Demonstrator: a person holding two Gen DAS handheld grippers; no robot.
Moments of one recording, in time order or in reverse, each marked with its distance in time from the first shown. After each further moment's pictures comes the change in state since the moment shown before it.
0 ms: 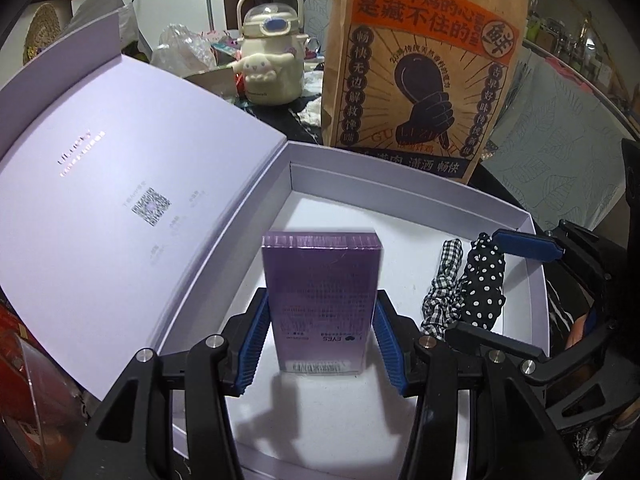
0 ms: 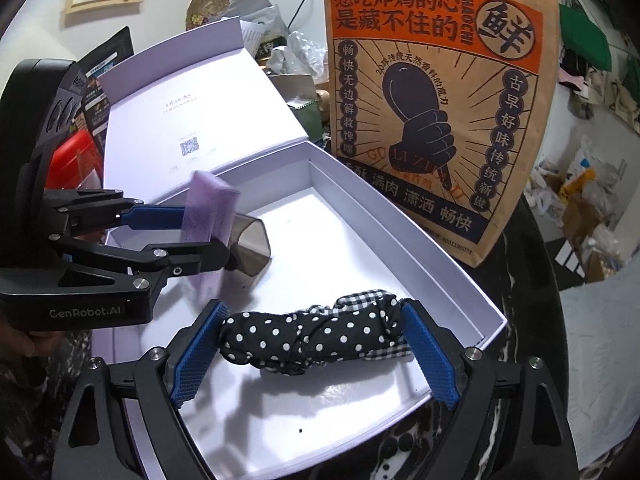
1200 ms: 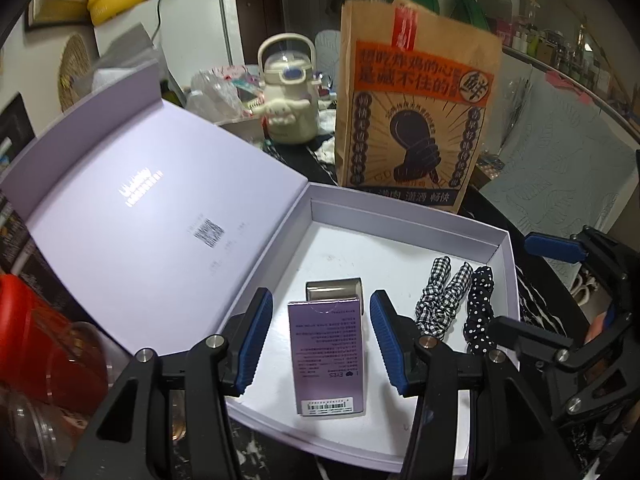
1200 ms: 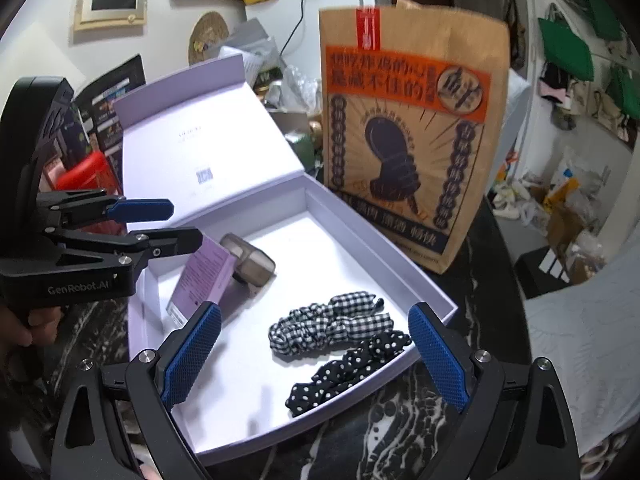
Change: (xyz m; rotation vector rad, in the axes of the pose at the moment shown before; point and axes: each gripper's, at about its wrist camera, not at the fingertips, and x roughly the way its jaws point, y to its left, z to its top) left arm -0.057 -0.005 -0.003 0.017 -0.119 0.080; right arm -0.055 0.008 -0.002 0.015 -0.082 -0.045
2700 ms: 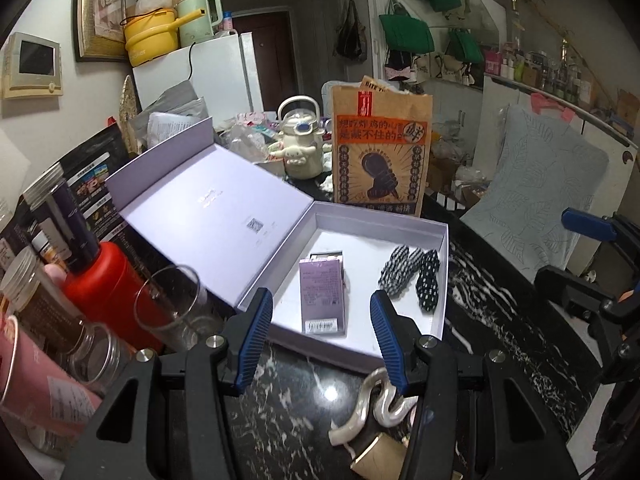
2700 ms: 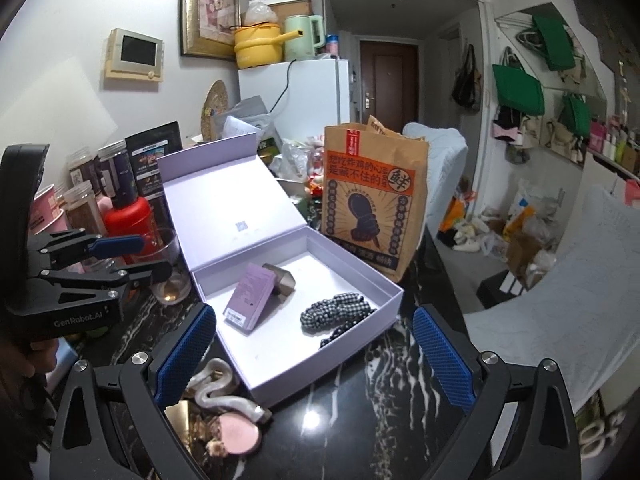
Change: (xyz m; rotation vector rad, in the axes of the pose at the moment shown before) left arm -0.132 -0.019 -0.056 -0.002 -0.137 0.053; right arm -0.148 0.055 -0.031 0.023 -0.189 -0.121
